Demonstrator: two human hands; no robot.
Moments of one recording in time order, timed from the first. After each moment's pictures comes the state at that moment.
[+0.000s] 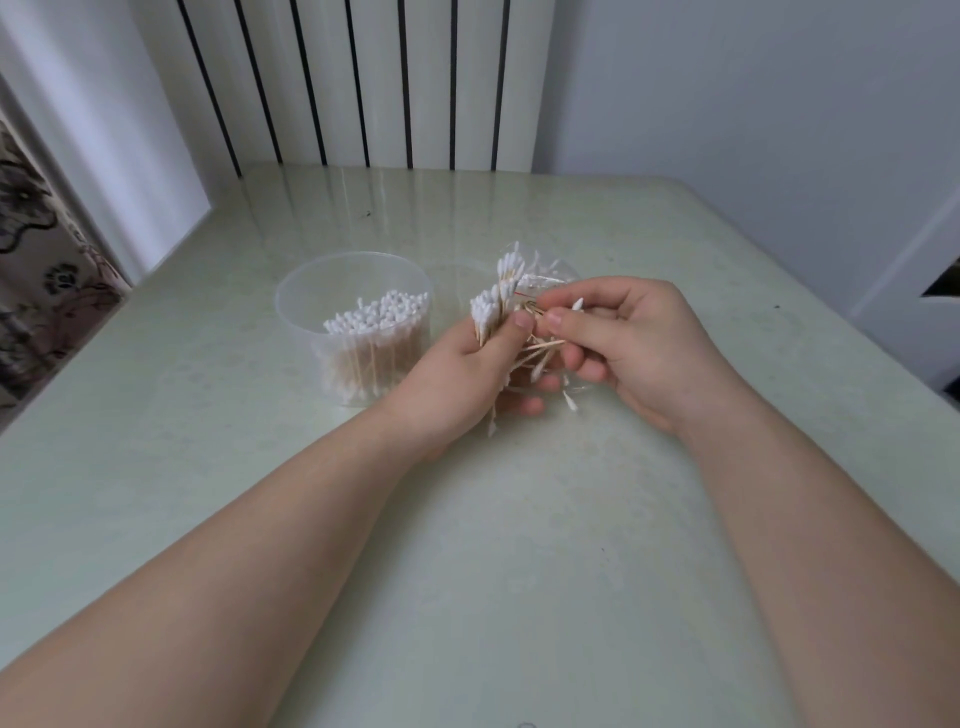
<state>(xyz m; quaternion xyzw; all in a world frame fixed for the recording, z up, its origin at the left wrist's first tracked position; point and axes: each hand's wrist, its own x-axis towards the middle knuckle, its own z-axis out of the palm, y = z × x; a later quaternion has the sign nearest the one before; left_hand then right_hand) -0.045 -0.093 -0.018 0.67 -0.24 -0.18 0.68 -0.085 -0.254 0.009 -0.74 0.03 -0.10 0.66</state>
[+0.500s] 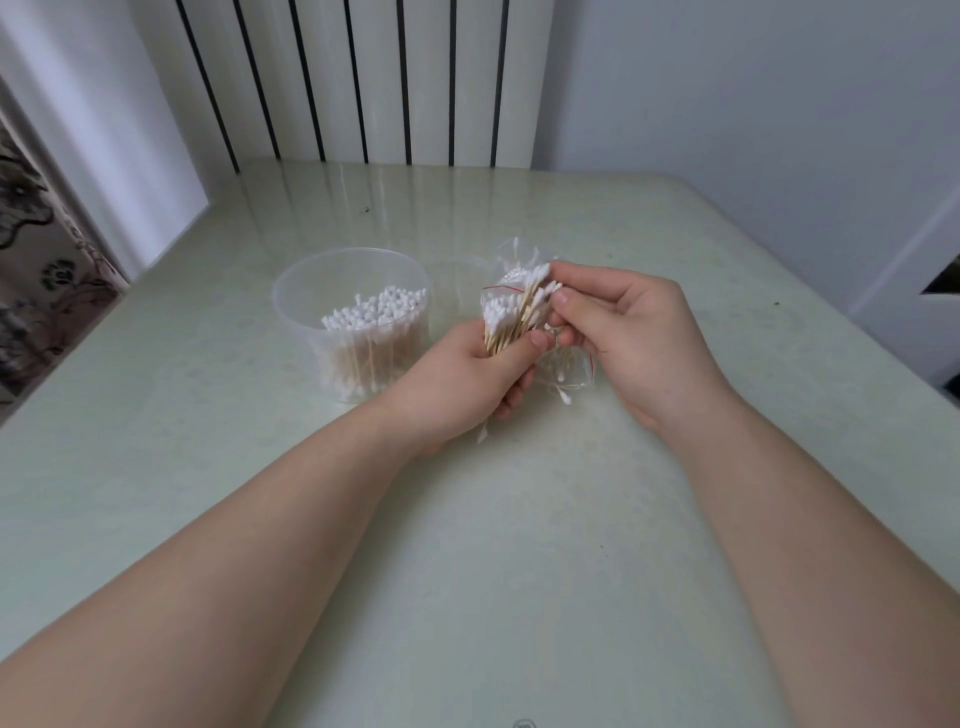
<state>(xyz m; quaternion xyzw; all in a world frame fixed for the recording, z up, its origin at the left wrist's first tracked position) -0.042 -0.094 -0.020 0.73 -0.26 -0.16 0.61 -0.074 -0.250 -0.001 -0.72 0.03 -0.19 0.67</state>
